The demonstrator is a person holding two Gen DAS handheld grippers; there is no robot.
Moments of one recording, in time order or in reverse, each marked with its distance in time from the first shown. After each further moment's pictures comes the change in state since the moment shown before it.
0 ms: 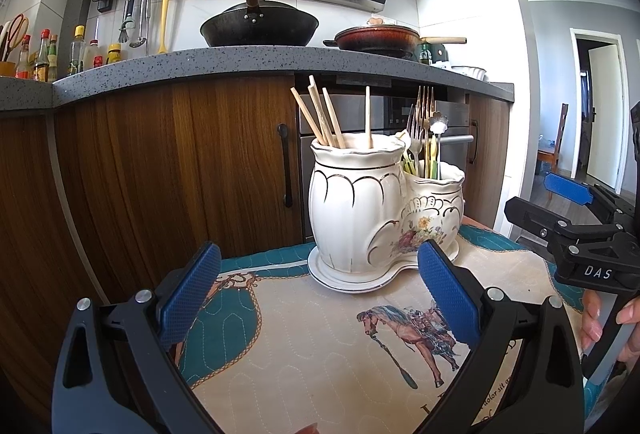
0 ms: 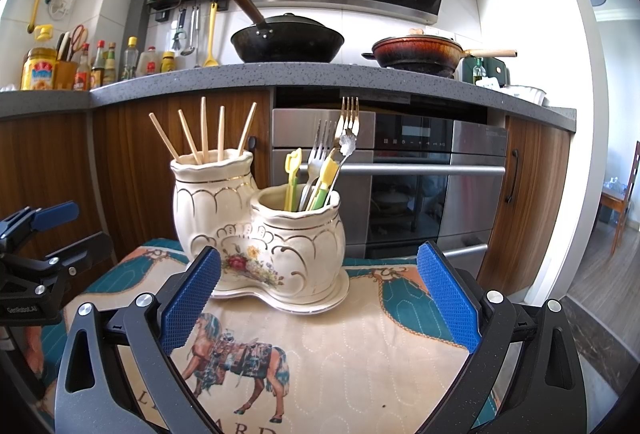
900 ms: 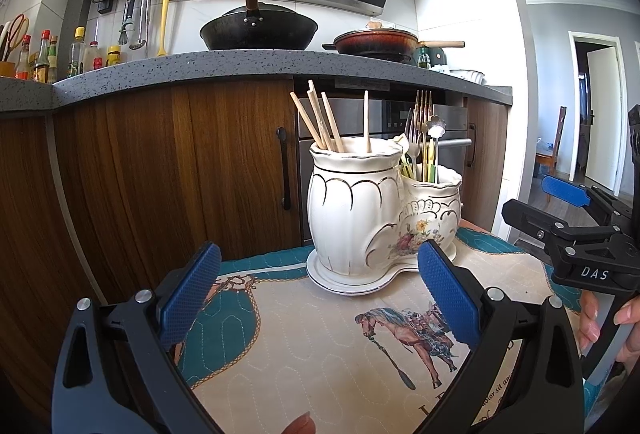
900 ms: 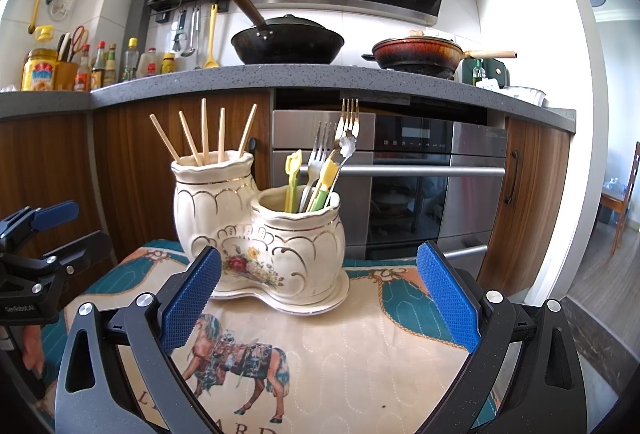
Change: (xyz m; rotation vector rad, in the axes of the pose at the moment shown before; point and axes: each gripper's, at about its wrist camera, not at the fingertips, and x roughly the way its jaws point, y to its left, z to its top) left arm -0.004 0.000 0.001 -0.003 -0.011 -0.007; right arm -0.001 0.000 0.000 0.000 -0.001 0.000
